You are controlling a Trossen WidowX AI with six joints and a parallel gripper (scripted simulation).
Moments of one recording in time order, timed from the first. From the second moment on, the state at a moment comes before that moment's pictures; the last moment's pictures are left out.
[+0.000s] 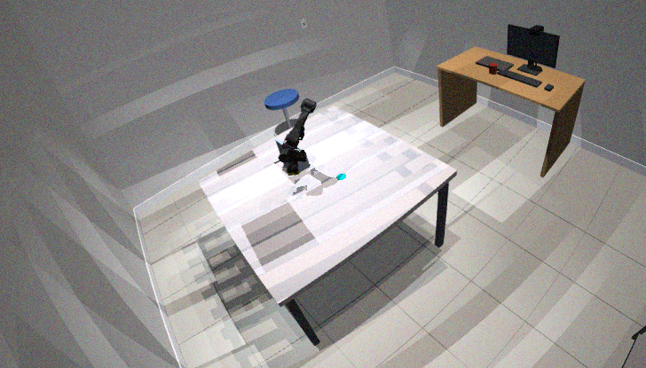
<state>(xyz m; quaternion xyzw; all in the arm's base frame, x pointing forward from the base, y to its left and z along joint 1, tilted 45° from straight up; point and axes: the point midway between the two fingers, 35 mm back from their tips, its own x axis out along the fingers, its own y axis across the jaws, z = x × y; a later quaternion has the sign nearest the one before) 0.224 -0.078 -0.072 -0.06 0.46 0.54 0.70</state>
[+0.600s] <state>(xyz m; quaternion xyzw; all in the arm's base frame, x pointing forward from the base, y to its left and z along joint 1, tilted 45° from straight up) 0.257 -0.065 -0.046 0.02 0.53 0.47 0.71</state>
